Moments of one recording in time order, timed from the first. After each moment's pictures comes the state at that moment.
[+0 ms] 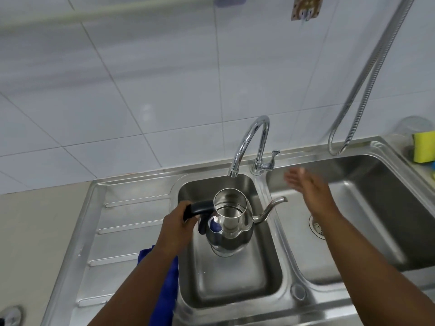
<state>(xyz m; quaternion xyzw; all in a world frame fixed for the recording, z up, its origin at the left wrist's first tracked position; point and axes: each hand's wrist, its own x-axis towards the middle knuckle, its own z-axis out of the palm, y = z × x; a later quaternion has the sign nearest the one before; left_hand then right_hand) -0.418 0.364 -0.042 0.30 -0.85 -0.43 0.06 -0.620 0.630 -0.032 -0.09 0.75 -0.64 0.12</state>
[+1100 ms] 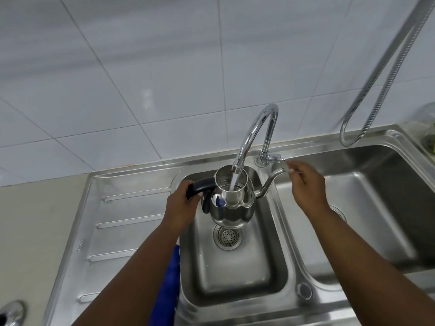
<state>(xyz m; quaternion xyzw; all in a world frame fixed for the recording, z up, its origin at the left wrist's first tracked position) -0.467 0.344 -0.056 0.33 -0.83 -0.44 0.07 -0.633 0.600 -0.069 -0.13 0.83 -0.53 0.01</state>
